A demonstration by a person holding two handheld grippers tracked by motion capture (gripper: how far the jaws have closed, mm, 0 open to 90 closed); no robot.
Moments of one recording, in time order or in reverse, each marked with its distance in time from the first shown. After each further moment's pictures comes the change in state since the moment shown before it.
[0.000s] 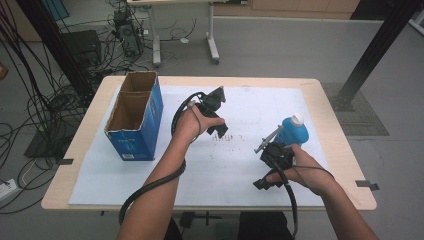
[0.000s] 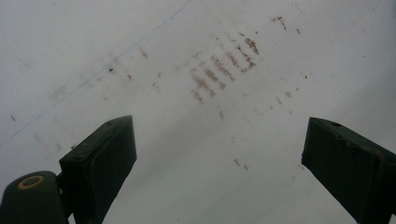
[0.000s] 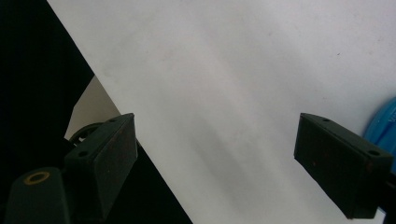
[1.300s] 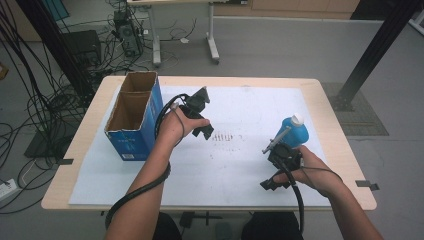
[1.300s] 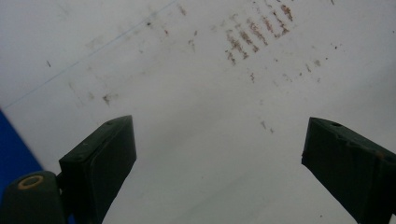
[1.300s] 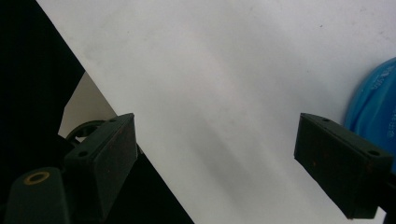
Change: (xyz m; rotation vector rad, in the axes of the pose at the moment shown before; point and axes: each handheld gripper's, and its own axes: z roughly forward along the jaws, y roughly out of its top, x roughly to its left) left arm 0.025 -0.034 -0.016 0.014 0.008 -0.078; right arm -0.010 -0.017 -0.004 0.007 -0.020 0.037
